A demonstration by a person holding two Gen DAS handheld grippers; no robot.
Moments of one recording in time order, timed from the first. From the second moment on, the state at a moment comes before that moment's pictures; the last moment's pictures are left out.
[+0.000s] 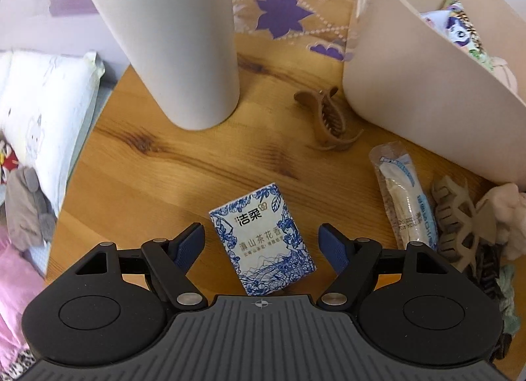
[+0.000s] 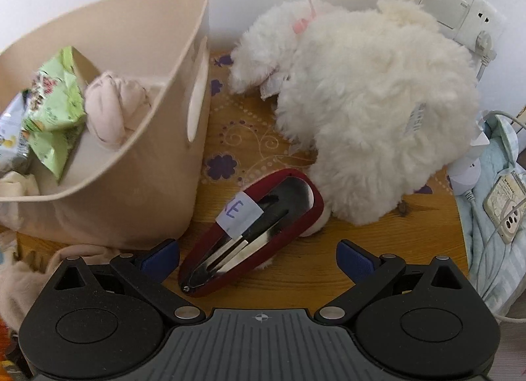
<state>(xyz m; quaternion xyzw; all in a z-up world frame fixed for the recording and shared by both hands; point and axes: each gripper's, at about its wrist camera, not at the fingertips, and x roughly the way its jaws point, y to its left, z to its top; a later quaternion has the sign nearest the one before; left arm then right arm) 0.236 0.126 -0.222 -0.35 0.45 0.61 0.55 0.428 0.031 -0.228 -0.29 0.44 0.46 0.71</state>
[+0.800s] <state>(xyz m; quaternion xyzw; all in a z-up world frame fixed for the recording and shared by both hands) 0.224 0.119 -0.221 -0.32 0.45 0.61 0.57 0.446 0.010 -0.227 -0.25 0.48 0.45 0.71</state>
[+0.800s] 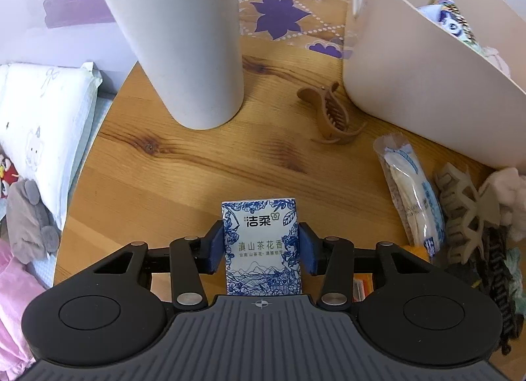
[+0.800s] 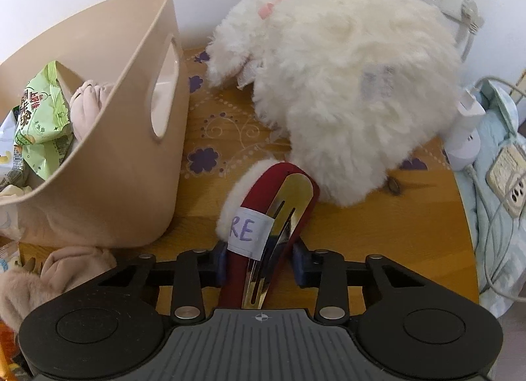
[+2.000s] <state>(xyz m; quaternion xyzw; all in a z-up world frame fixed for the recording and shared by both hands) 0.313 0.115 -0.082 -0.08 0.41 0.59 0.69 0.425 -0.039 -0.063 -0.19 0.36 0.60 0.69</state>
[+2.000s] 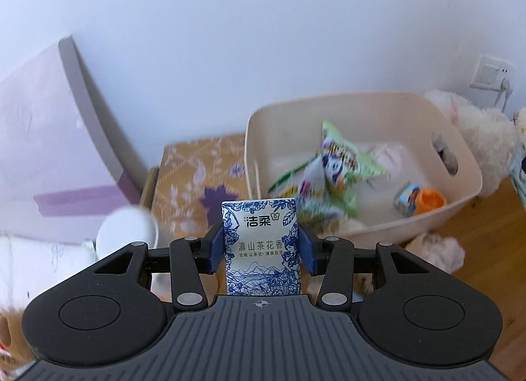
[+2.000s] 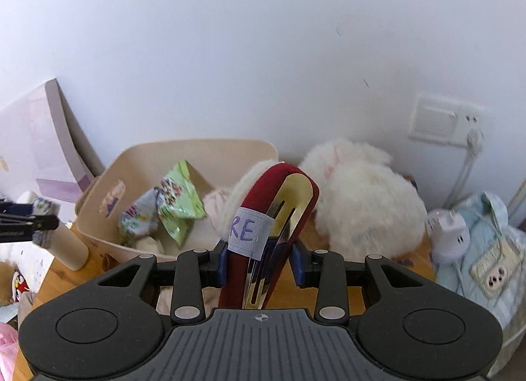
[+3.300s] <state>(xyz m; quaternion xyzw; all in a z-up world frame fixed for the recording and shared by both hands) 0.383 0.205 -0.157 -0.08 0.46 0.62 0.63 0.376 0.077 -0.121 -0.28 0.36 0.58 0.67</state>
